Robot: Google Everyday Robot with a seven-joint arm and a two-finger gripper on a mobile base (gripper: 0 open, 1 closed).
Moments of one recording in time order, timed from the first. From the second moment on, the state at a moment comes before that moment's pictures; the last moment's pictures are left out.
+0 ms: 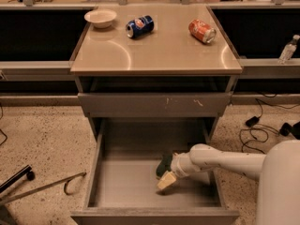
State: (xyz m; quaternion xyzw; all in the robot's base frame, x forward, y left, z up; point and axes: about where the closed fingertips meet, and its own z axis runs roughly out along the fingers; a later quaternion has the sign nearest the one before) arm 0.565 -0.078 0.348 -0.47 0.83 0.20 0.24
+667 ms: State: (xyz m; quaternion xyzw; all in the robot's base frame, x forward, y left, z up) arm 0.561 -0.068 0.335 -0.47 0.83 0.20 0.23
